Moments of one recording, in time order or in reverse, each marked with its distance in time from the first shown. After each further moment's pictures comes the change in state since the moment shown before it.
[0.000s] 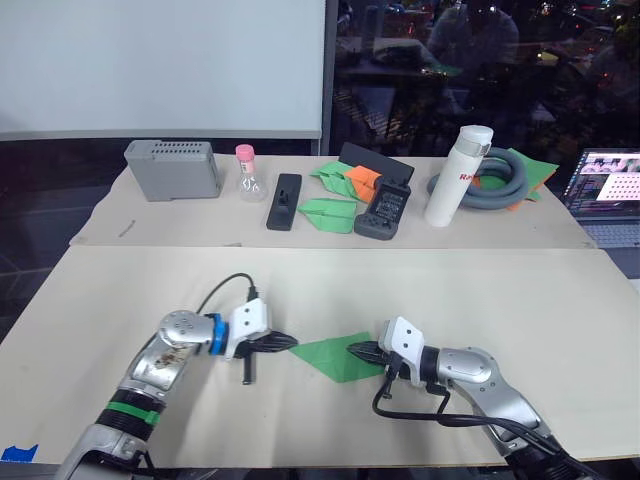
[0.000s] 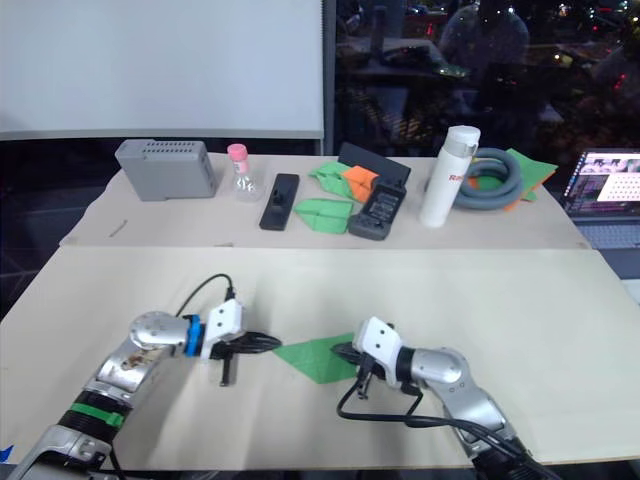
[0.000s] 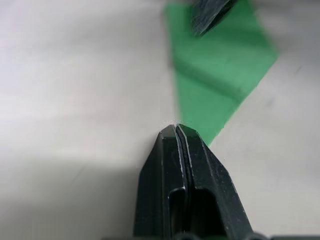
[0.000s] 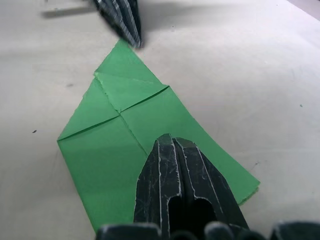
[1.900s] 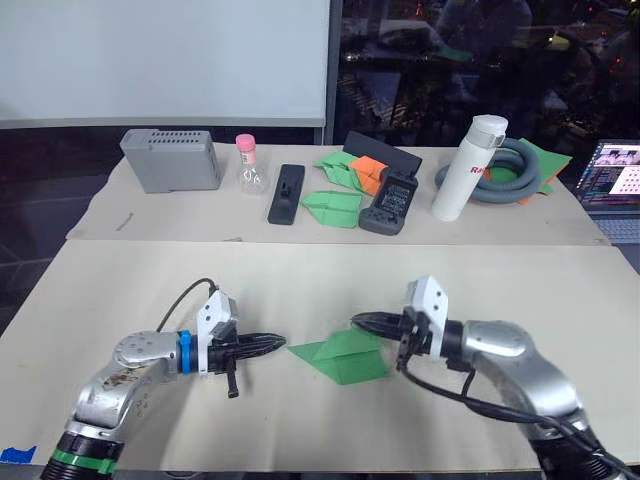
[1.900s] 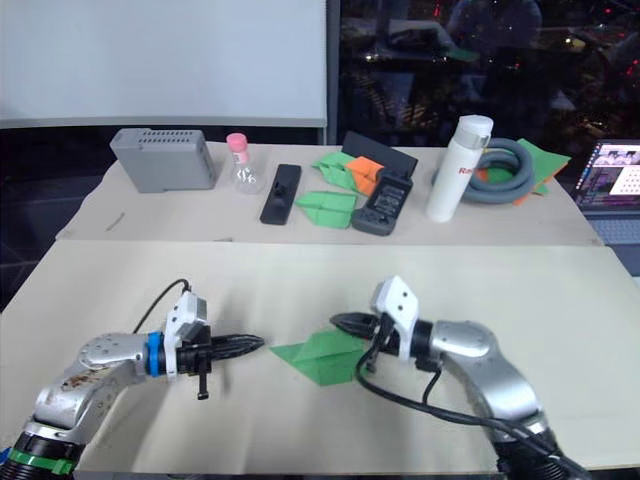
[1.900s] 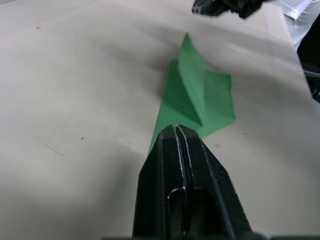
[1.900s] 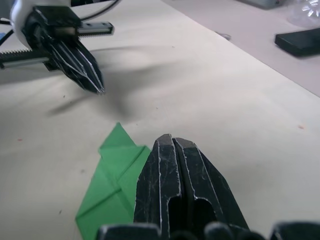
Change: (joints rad) left arm 0.235 0.092 0.211 -0.481 -0.365 0.474 0.095; right arm -0.063 -0.127 -0.220 -0.288 0.345 0.440 0.057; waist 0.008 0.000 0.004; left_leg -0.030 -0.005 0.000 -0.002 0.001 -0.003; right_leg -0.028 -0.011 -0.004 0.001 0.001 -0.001
